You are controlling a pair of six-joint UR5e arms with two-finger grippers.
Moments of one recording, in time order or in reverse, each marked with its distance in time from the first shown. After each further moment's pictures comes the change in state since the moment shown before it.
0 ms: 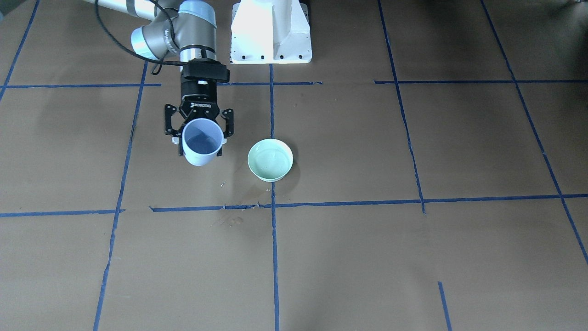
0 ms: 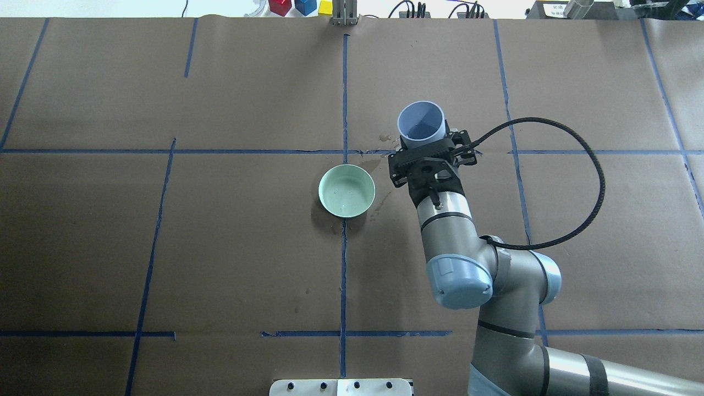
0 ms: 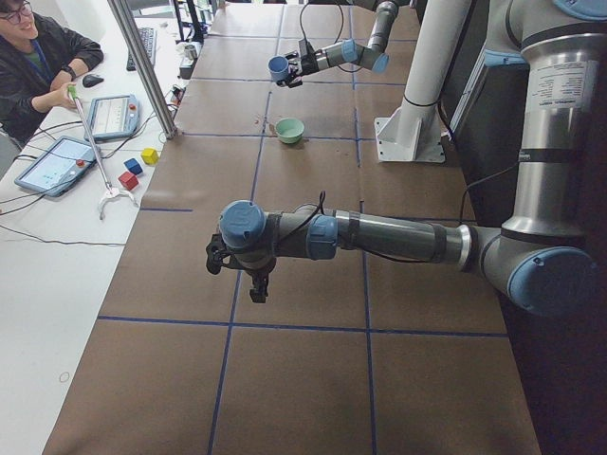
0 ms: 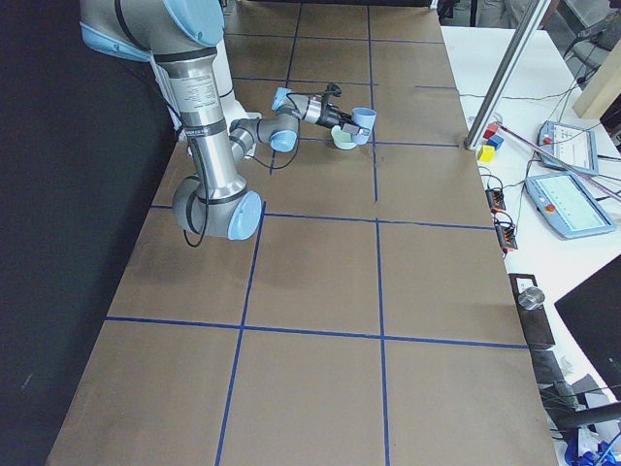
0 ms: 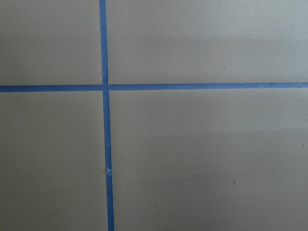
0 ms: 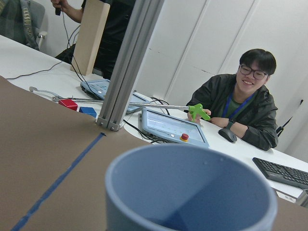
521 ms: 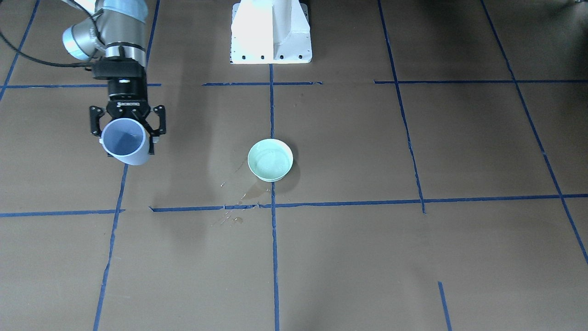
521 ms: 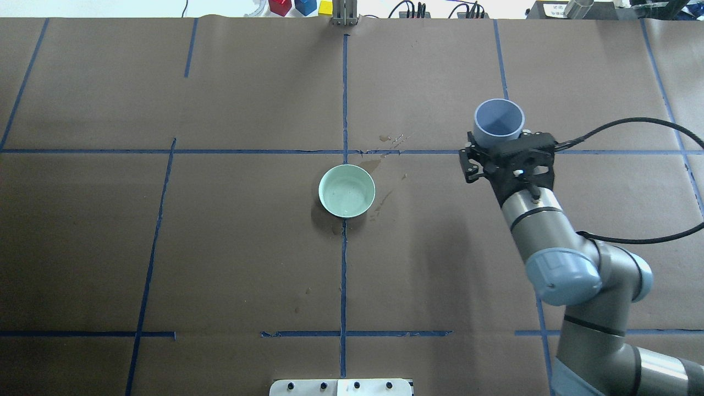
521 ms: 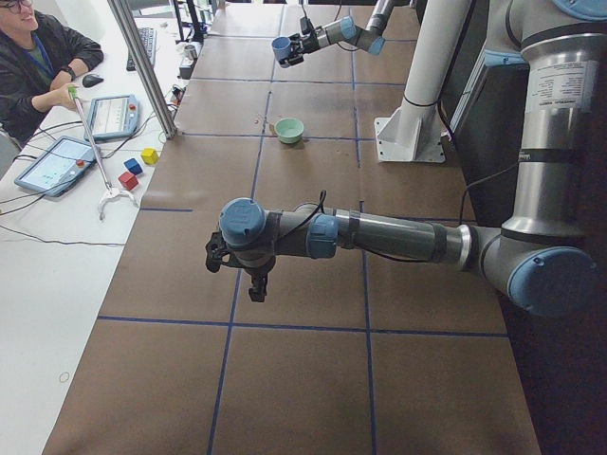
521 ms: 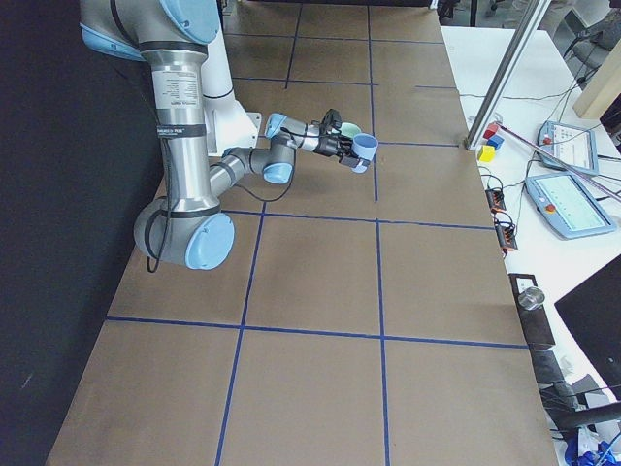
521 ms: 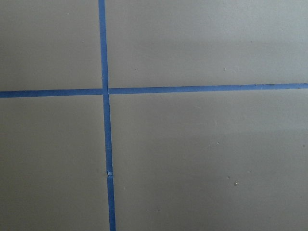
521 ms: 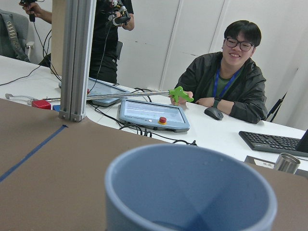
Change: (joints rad) left arm -0.001 0.000 -0.012 -0.006 0.006 0.000; right arm 0.076 -0.324 0.090 0.320 0.119 0.079
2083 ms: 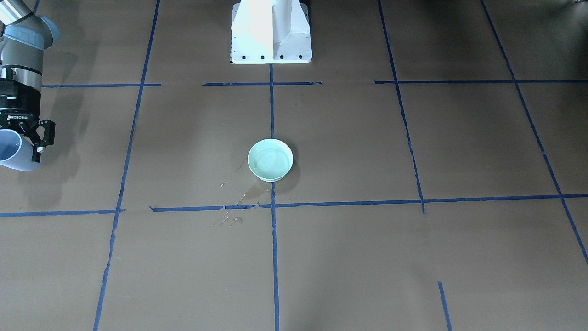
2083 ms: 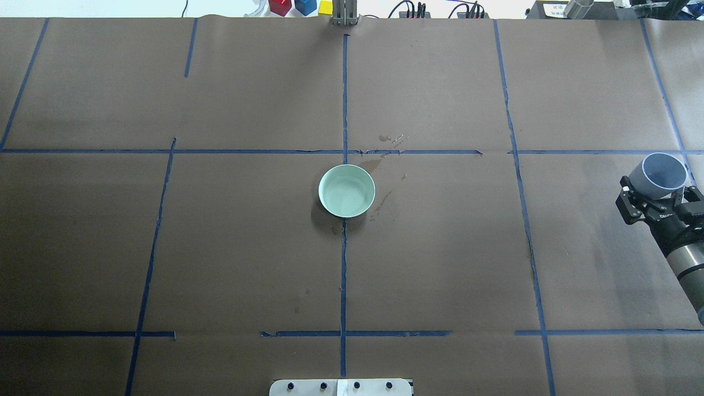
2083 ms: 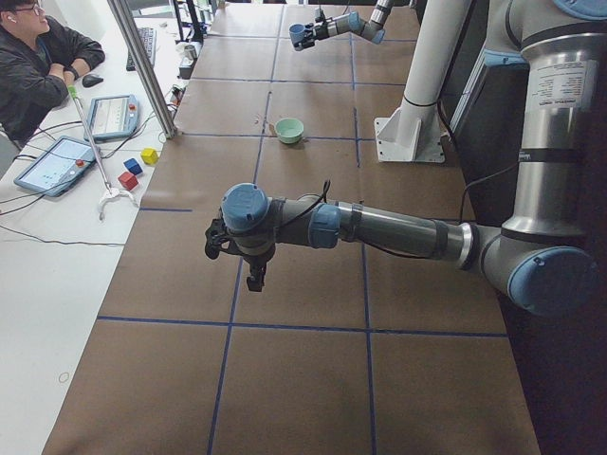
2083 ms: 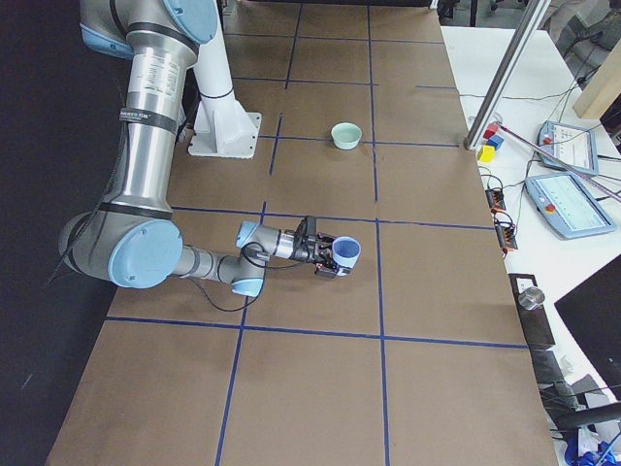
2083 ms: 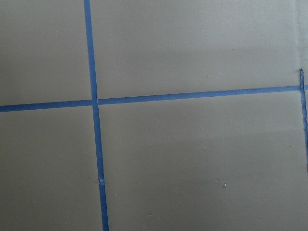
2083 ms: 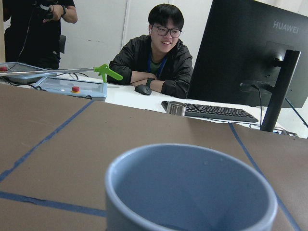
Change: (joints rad) left arm -0.001 0.002 -0.042 0.000 0.003 0.000; right arm -0.027 -0.284 -0.451 0.671 -0.123 0.098
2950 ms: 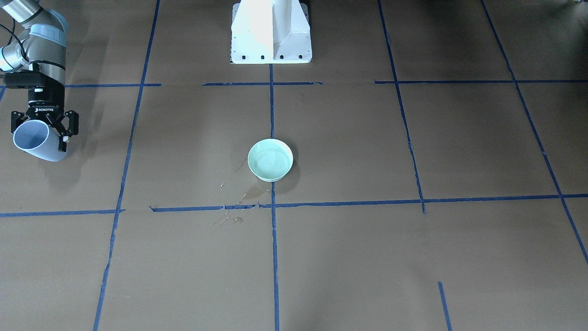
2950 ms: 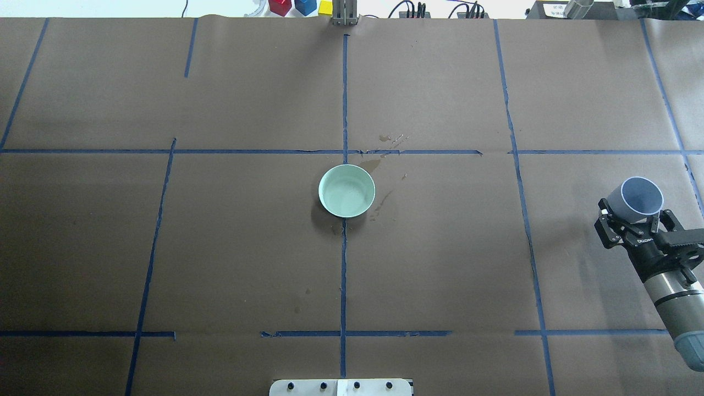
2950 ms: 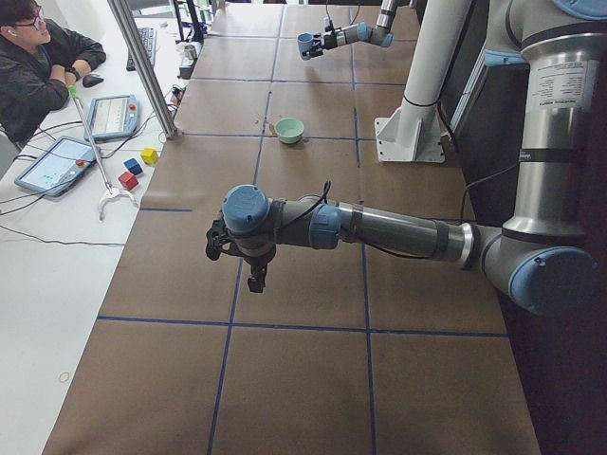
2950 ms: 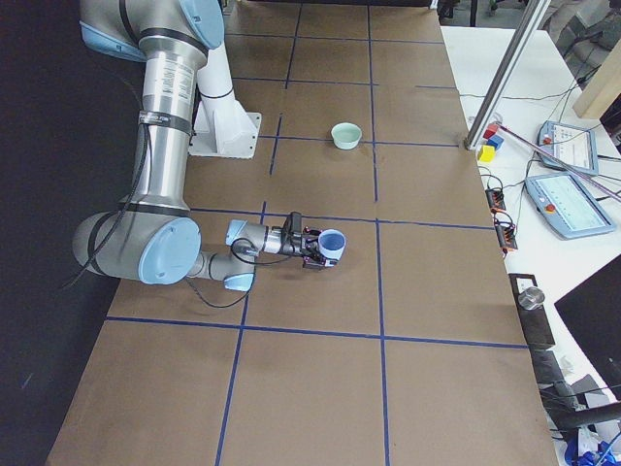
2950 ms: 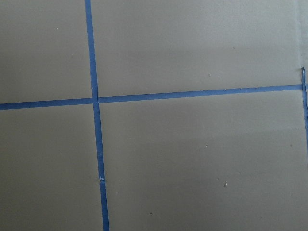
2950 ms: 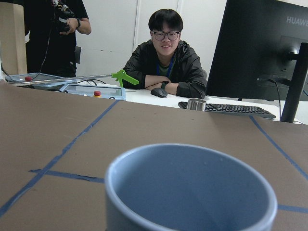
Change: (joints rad) left arm 0.001 0.003 0.002 0.002 0.000 0.002; right arm -0.154 0.013 -0.016 0.002 -0.142 0.067
